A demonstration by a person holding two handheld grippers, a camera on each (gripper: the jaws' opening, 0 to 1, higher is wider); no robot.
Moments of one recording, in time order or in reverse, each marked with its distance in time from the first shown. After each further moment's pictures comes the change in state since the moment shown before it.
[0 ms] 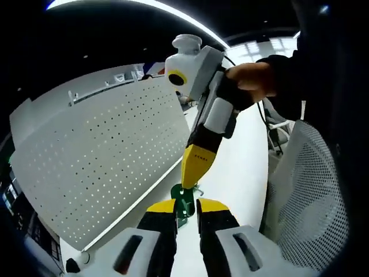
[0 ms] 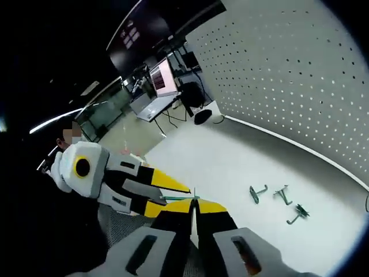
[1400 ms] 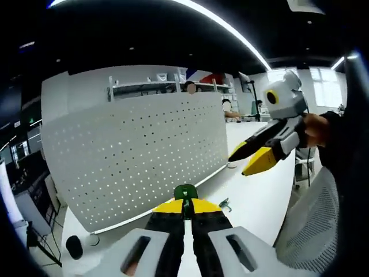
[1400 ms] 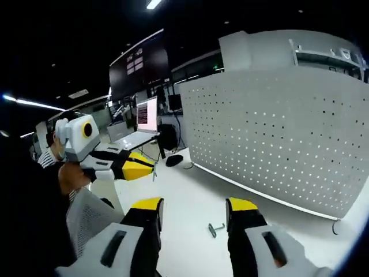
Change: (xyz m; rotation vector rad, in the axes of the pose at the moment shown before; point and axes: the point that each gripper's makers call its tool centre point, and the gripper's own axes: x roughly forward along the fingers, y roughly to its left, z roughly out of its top) left arm -0.042 0.097 0.019 -0.270 -0.081 0.247; right arm -0.055 -0.027 0.041 -0.208 -0.390 -0.295
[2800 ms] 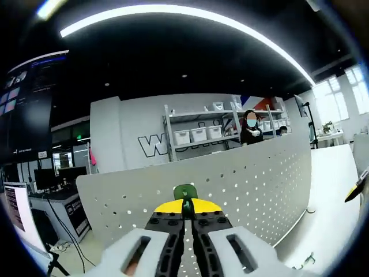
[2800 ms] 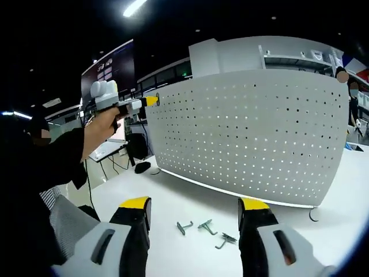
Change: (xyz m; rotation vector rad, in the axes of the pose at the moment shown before) left arm 0.094 0.197 0.107 -0.015 -0.247 0.391; right arm -0.022 -0.057 -0.007 0.068 -0.030 -0.202
